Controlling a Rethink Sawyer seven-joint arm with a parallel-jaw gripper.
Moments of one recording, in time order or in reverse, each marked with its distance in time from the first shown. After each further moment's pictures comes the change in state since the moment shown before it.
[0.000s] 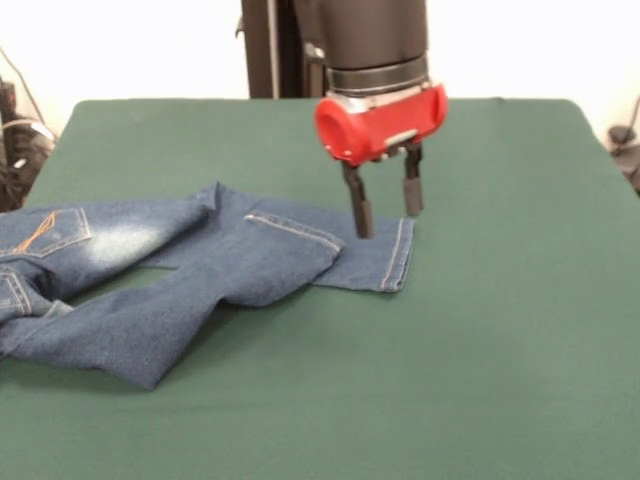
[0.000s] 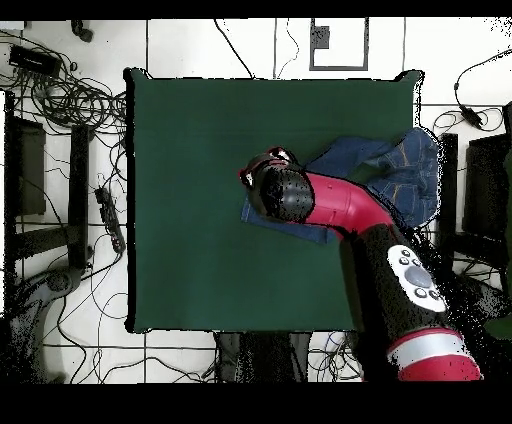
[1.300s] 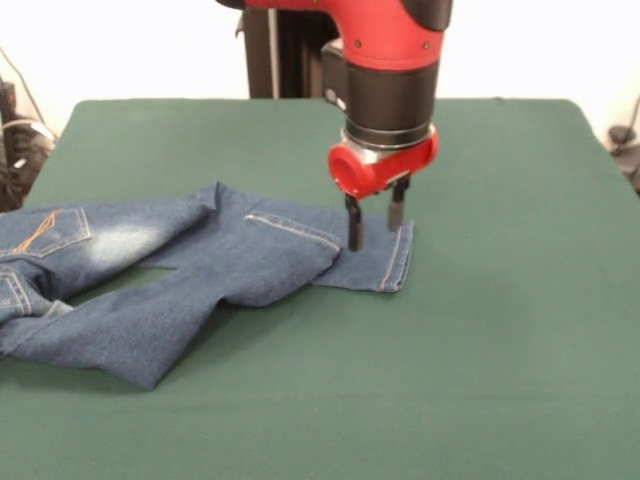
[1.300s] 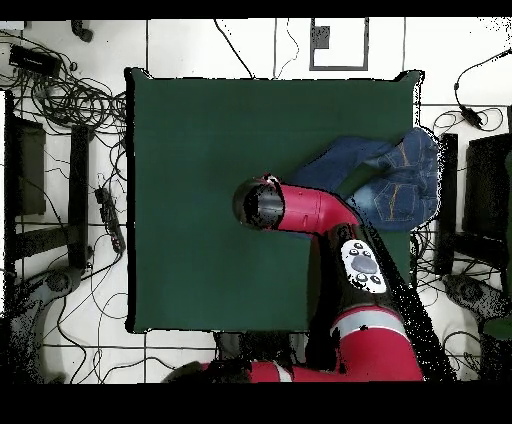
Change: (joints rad) arm 0.201 0.137 -0.255 -0.081 0.002 0.068 0.000
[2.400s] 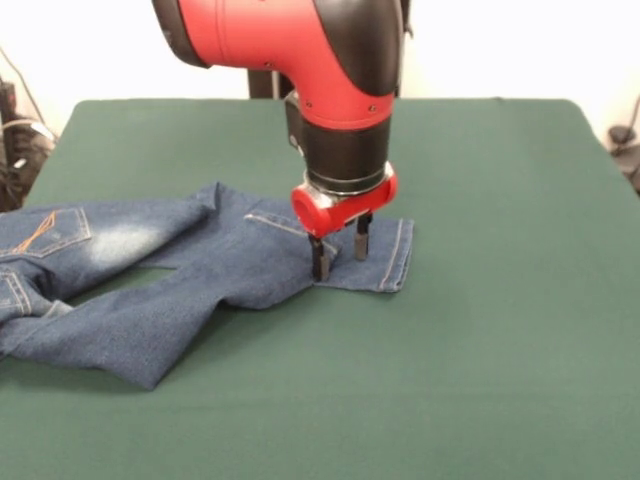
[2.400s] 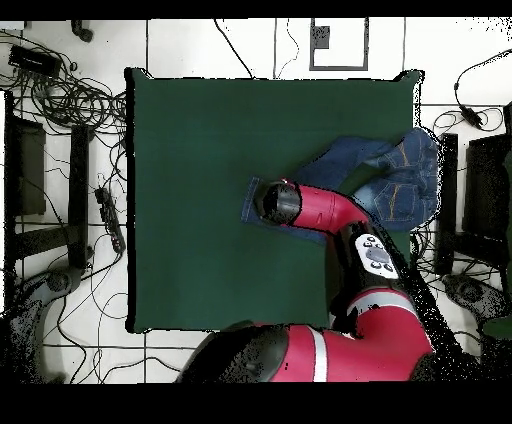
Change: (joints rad) arm -0.062 0.115 0.008 -0.059 0.003 -0.002 0.000
